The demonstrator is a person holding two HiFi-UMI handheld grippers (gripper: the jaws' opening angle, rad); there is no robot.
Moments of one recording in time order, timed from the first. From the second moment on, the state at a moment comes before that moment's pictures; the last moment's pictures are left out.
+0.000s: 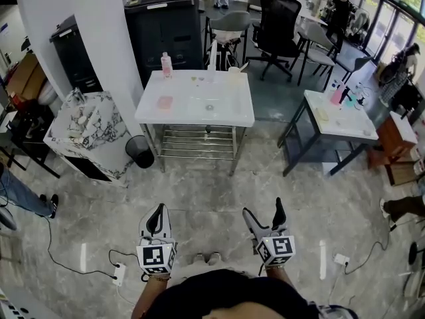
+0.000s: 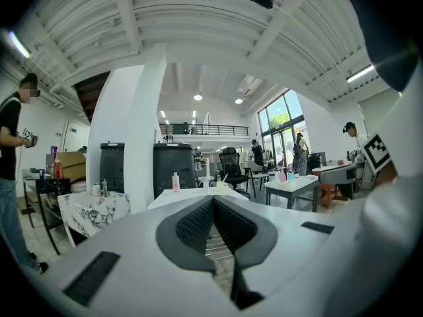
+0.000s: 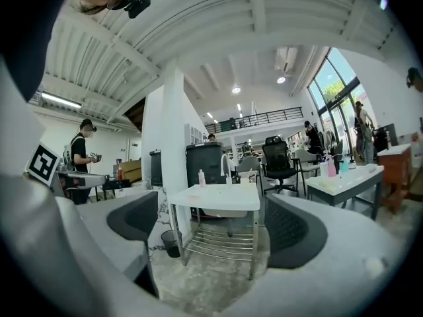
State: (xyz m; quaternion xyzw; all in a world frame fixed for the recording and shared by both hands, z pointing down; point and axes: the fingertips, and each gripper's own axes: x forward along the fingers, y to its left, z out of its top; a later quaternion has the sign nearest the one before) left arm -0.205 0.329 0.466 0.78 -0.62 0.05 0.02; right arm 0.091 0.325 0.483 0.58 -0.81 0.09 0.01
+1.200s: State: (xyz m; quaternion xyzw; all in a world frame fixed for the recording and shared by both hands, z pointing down) left arm -0.185 0.261 0.486 0.77 -0.64 0.06 0.02; right arm 0.087 0.260 0.484 0.52 -0.86 0.00 0.03
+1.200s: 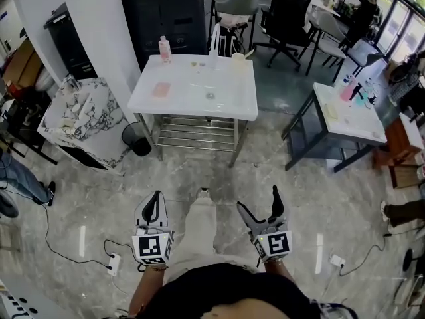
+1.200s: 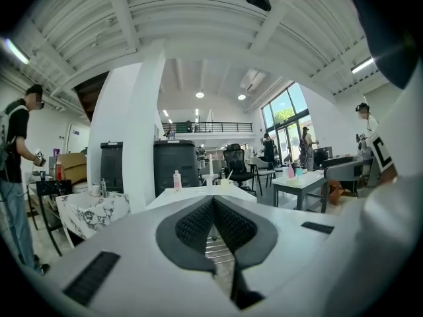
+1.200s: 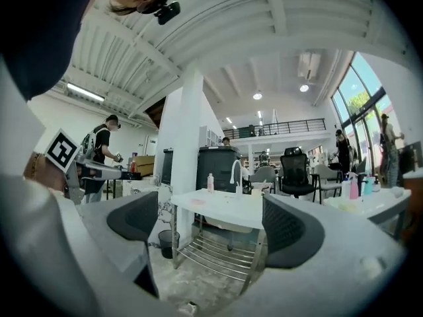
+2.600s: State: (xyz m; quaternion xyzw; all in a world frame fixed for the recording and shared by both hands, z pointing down) left arm -0.173 -0.229 0.473 0.80 -0.60 0.06 0.01; right arm 0.138 -0.210 0.481 0.61 -0.79 0.04 0.00
